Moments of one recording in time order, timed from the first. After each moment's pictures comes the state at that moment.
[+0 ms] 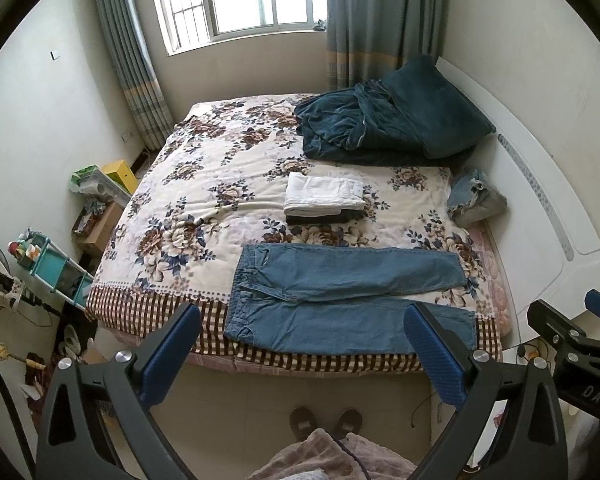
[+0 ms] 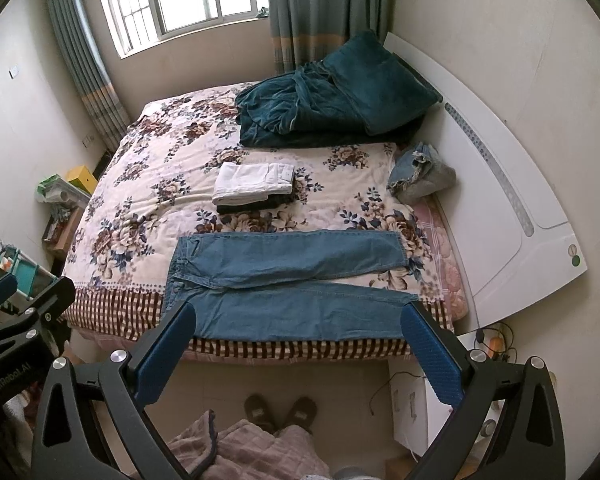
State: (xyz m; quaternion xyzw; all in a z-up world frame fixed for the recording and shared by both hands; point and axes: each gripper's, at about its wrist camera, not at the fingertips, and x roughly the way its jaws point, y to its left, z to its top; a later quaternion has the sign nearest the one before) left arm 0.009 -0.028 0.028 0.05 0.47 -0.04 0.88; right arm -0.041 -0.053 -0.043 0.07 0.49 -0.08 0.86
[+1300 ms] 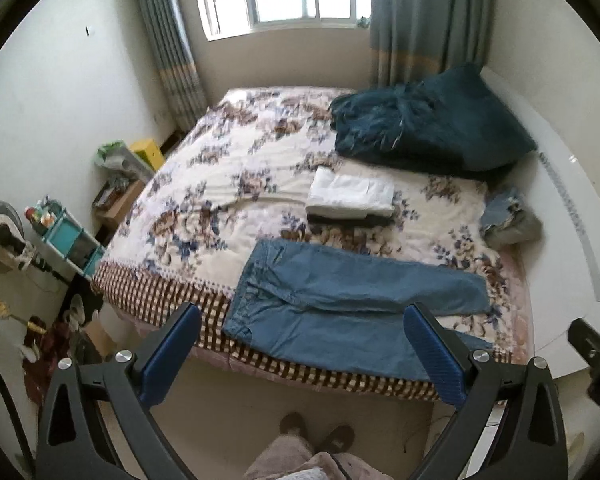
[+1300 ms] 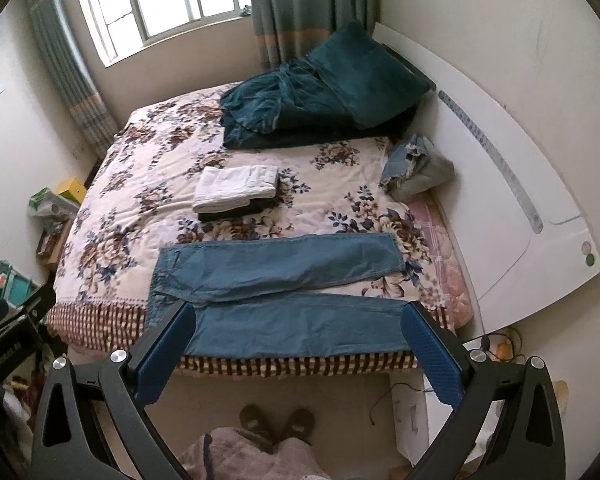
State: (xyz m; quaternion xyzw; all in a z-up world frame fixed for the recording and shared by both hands) left arm 0.050 -0.020 -0.041 0.02 0.47 0.03 0.88; right arm 0.005 -0.089 -0.082 0.10 0.50 -0.10 0.86
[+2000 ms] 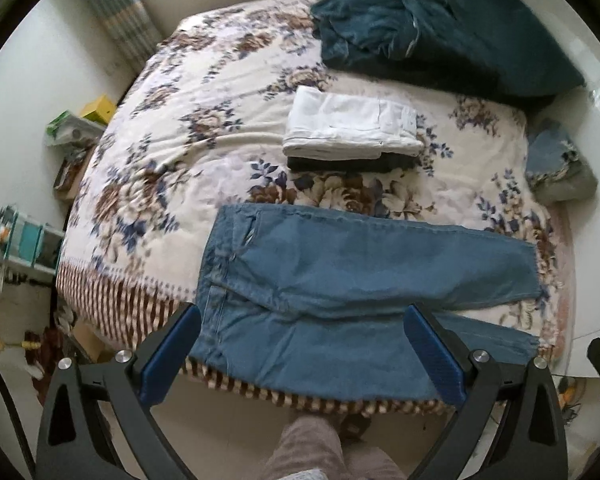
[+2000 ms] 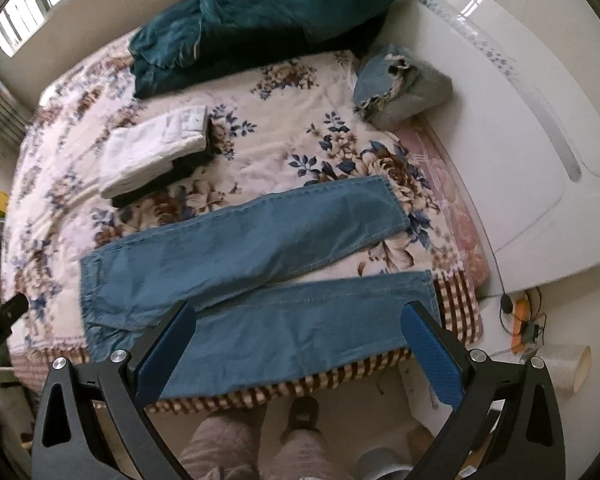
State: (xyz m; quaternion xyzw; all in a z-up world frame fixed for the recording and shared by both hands) left arm 0.277 -0.044 -0.257 0.07 0.60 0.01 0.80; right arm 0.227 -0.152 -0.351 0.13 0.60 -0.20 0.76
